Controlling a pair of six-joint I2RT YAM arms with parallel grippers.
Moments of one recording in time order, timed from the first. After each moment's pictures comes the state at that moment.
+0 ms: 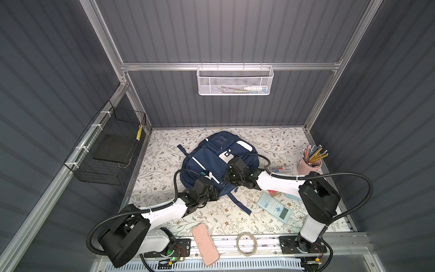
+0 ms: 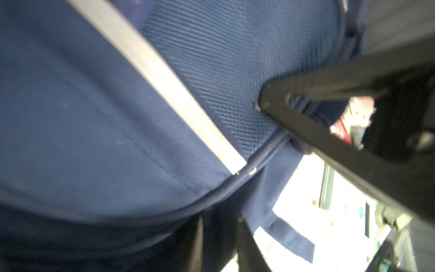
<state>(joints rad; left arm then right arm) -0.76 1.26 0.46 0.09 0.07 -0.73 0.85 1.74 1.08 -0.11 0.00 1.01</state>
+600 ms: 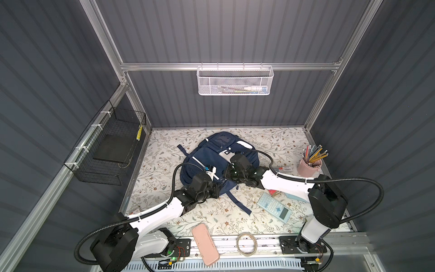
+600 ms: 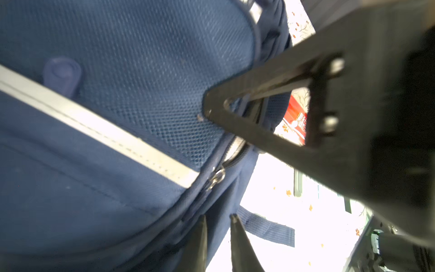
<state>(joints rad) -0.76 1.18 0.54 0.00 0.09 -0.55 0.85 1.68 1.10 -0.12 -0.01 1.01</state>
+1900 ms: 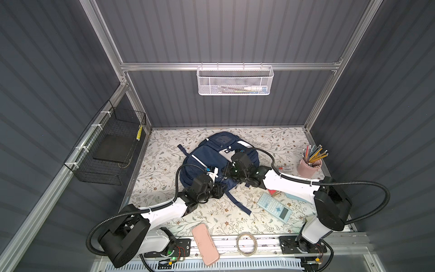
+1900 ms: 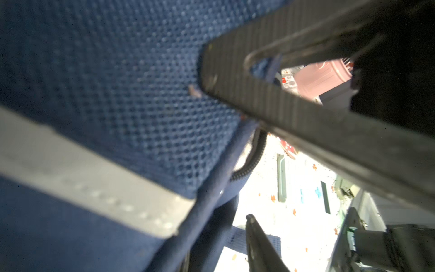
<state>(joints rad) -0.75 1.28 0.47 0.27 0.20 -0.60 0.86 1.64 1.11 -0.11 -0.02 1.01</state>
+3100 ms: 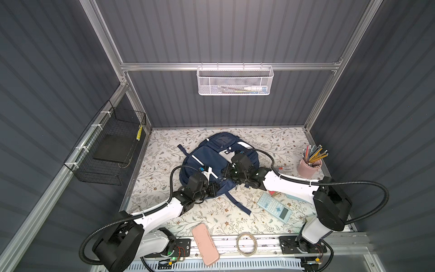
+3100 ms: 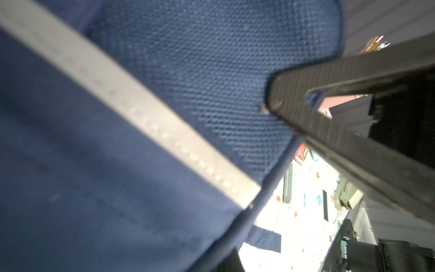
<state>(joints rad) -0.67 1.19 0.47 0.10 0.20 -0.67 0.86 1.64 1.08 -0.08 -0.02 1.01</state>
